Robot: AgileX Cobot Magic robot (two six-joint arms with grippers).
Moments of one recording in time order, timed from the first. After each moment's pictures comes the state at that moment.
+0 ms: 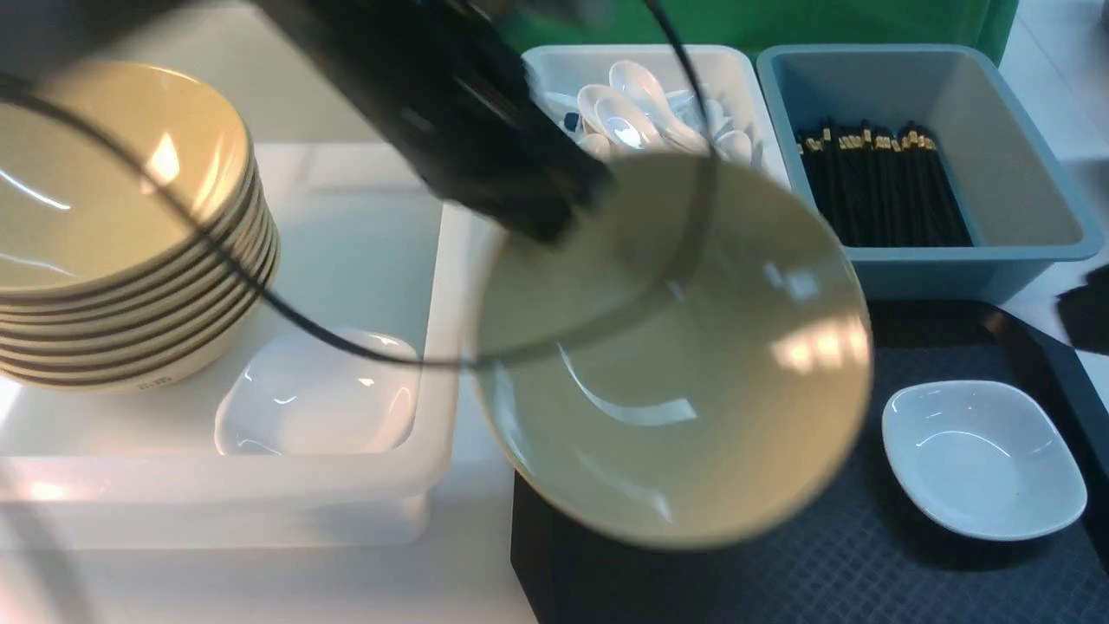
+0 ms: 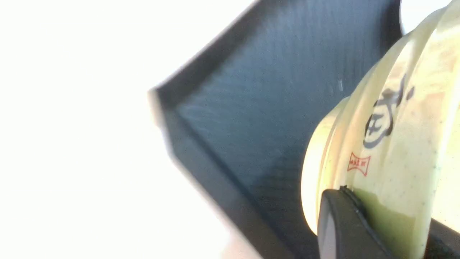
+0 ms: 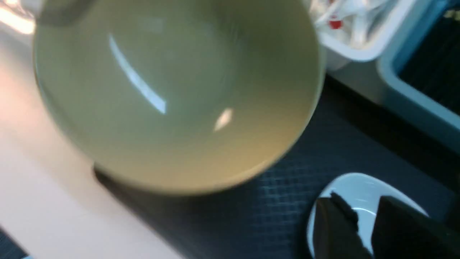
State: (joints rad) right arm 0.29 0.95 -1.11 0.27 1.08 -0.38; left arm -0.42 1.57 -1.63 -0.31 1.17 0.20
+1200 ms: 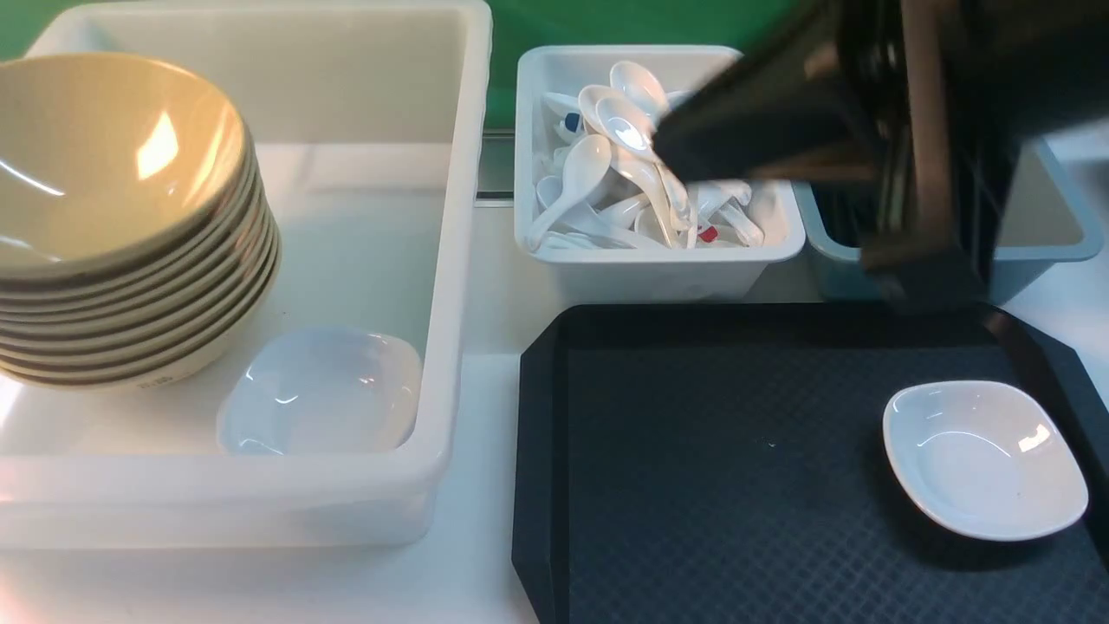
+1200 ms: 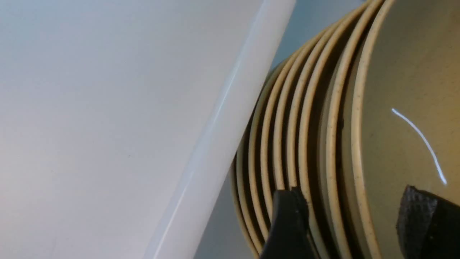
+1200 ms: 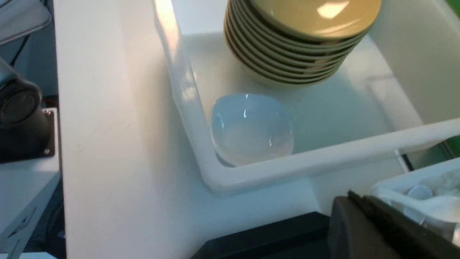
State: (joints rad) right arm 0.73 1.29 -1.60 0.31 1.03 -0.57; left arm 0.64 1.49 -1.30 -0.52 0.92 0.32
